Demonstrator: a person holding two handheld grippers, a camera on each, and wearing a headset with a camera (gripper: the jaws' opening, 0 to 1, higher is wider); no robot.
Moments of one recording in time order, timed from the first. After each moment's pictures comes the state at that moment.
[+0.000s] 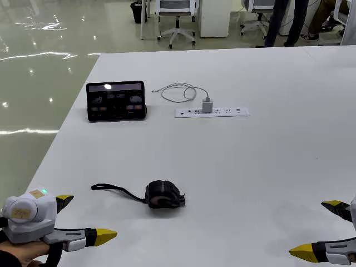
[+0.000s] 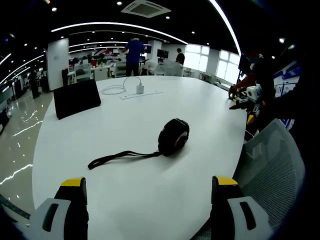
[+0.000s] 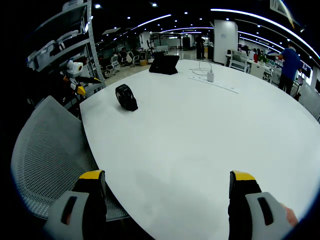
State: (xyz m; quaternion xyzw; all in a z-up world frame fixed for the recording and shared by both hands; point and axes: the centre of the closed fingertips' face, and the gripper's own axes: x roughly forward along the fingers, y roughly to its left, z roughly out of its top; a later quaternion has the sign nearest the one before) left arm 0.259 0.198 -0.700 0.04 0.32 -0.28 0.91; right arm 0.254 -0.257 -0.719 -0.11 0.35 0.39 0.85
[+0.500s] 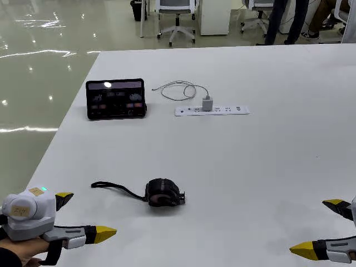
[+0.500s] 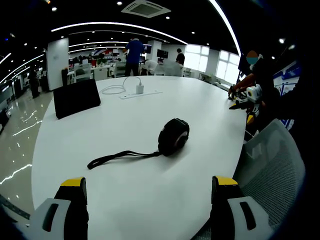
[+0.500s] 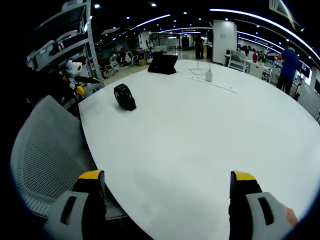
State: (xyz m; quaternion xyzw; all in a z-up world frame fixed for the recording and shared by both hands) left arm 0.260 0.199 -0.702 0.04 0.32 -0.28 0.90; right arm 0.252 -0.255 -0.715 -0.12 0.35 0.39 0.85
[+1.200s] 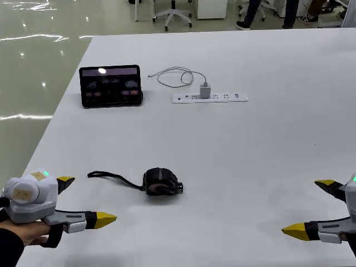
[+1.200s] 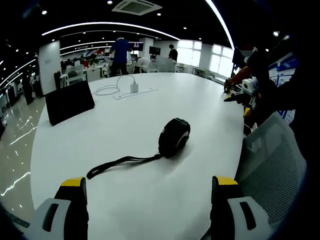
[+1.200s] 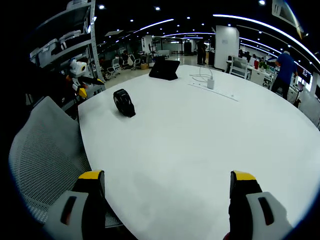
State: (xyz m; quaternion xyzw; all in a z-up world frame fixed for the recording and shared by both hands) left arm 0.281 0.190 -0.704 0.08 0.32 -0.31 0.89; right arm 0.273 -0.243 -0.711 -0.12 0.32 0.39 0.85
